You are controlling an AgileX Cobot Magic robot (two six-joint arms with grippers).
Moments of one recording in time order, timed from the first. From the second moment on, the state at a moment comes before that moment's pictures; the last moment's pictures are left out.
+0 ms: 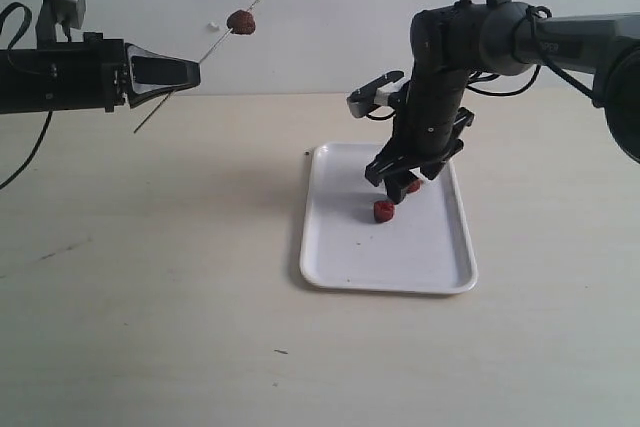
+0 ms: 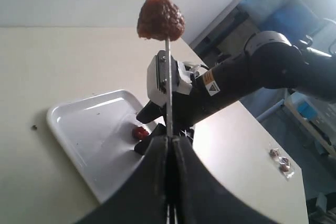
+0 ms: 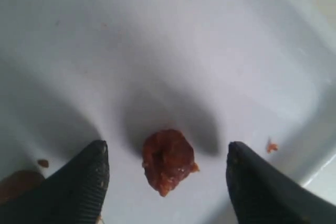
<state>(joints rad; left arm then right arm) 0.01 2.08 -1.30 -1.66 1.21 1.50 0.19 2.42 -1.93 -0.03 1.02 -0.29</state>
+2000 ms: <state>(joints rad) 0.01 2.08 -1.17 -1.49 1.21 1.46 -0.04 2.37 -1.98 0.99 1.06 -0.41</state>
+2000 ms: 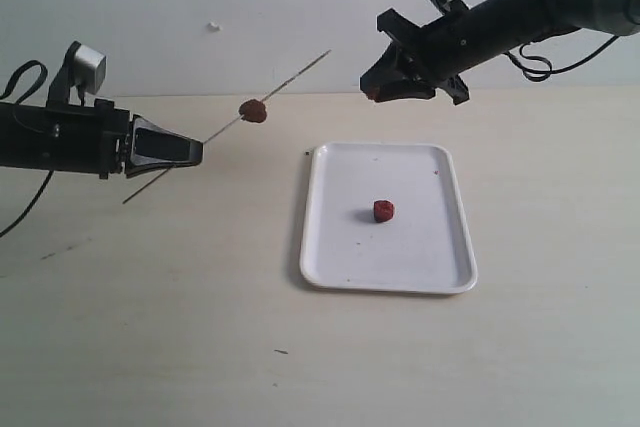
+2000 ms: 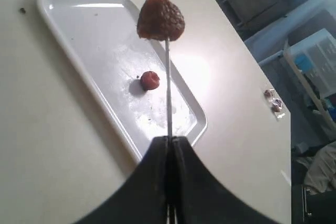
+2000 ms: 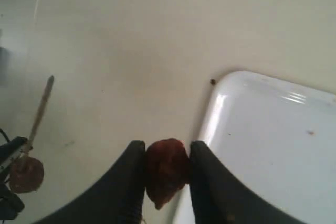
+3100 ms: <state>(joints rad) -0.01 2.07 -1.10 -1.56 1.21 1.40 -0.04 2.44 -1.98 1.50 0.96 -0.61</state>
